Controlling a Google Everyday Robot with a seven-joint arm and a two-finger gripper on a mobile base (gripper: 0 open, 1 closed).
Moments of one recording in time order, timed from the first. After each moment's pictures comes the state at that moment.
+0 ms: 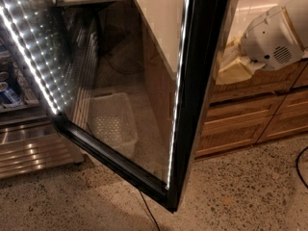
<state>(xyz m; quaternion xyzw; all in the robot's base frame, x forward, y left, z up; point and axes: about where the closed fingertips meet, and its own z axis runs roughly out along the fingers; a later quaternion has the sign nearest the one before) 0.479 -0.120 0.967 -0.61 0.69 0.18 0.34</state>
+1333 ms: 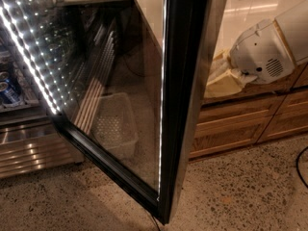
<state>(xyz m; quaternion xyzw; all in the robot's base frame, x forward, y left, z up) 0.447 -0.089 0.960 -0.61 0.67 0.24 0.33</state>
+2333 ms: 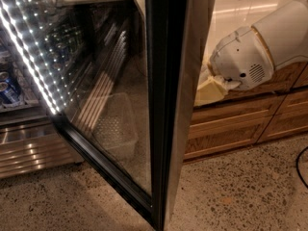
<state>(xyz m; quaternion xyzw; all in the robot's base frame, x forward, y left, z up) 0.420 -0.049 0.961 -0.64 0.62 0.32 0.31</state>
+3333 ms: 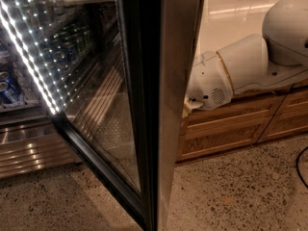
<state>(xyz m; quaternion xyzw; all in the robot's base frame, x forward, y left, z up) 0.407 0.013 0.939 -0.63 0.58 0.38 0.35</state>
